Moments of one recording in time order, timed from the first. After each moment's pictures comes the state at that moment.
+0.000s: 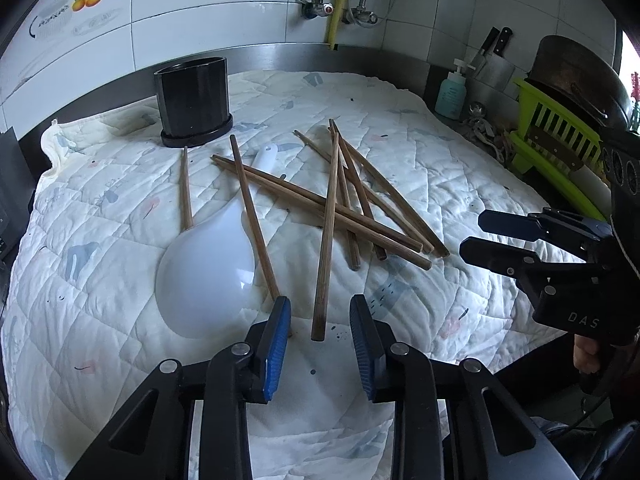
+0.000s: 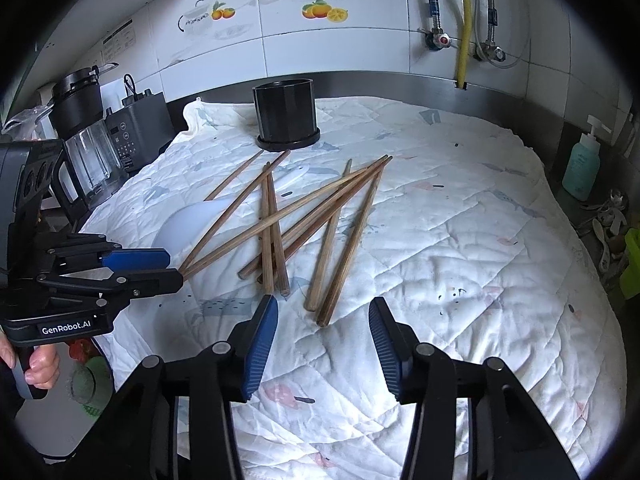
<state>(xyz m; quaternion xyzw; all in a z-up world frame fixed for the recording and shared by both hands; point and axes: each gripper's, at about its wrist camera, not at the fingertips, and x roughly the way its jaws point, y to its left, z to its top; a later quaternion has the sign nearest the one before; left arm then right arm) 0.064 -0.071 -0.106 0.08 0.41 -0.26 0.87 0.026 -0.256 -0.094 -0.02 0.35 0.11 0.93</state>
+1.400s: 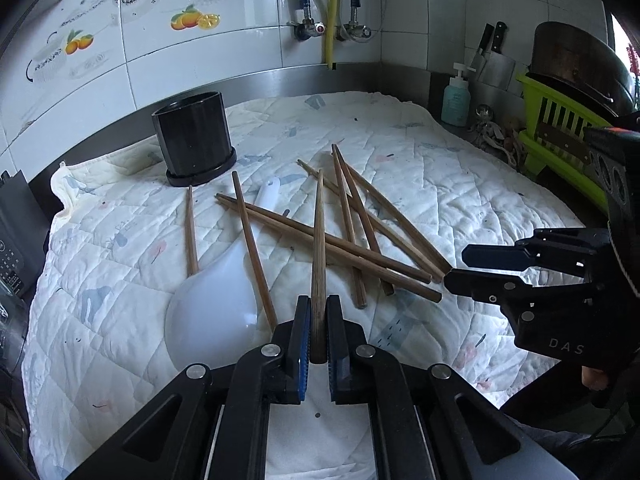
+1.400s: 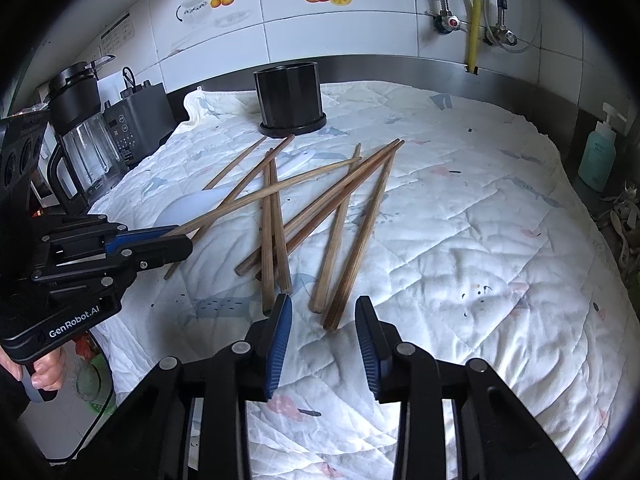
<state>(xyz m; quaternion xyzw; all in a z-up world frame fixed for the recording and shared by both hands) 0.069 -0.092 -0.097 0.12 0.36 -0.24 0.89 0.041 -0.253 -0.107 -0.01 0.36 0.12 0.92</state>
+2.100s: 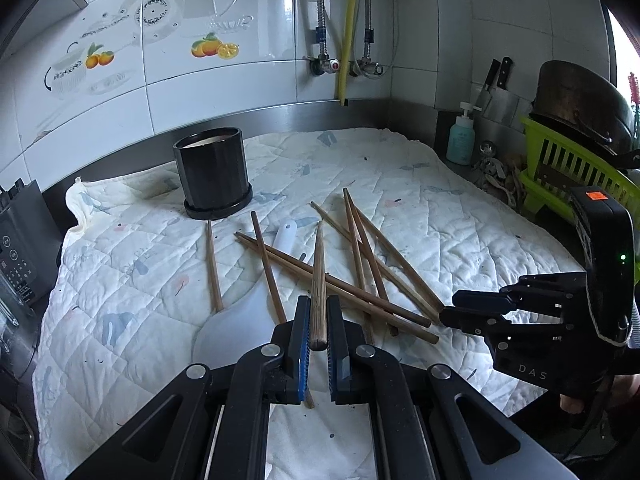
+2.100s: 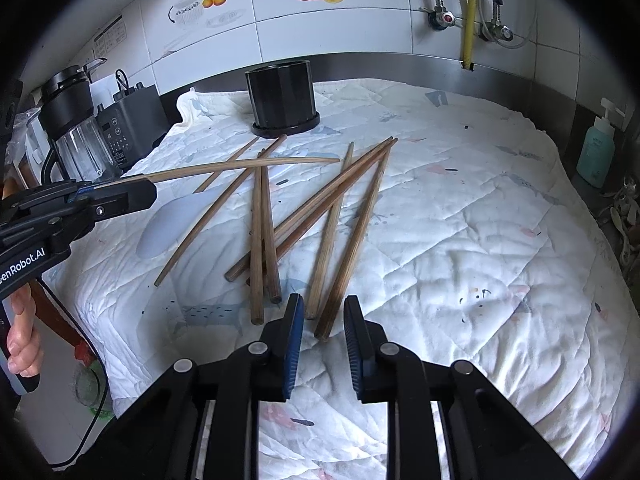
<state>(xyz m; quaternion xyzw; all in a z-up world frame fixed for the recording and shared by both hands) 0.073 -0.075 -0.060 0.08 0.32 -0.24 0.91 0.047 -0.255 -0.107 -0.01 0.36 0.11 0.92</state>
